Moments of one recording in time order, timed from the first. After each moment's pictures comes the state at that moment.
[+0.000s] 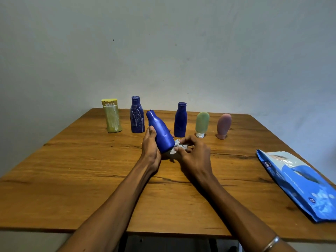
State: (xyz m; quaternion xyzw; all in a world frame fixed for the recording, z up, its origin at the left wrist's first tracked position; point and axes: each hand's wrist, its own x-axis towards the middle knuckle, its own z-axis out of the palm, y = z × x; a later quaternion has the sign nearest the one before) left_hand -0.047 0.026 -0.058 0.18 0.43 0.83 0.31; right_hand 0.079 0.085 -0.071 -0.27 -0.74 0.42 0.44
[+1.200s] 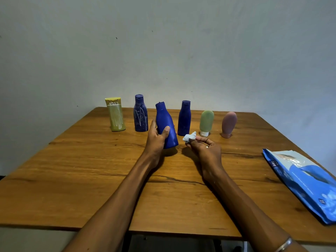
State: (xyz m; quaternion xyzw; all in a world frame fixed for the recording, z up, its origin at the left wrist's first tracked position) left_hand -0.058 0.024 -0.054 0.32 0.56 0.73 0.22; right_hand 0.086 0.097 -0.056 -0.33 -0.47 0.71 0.41
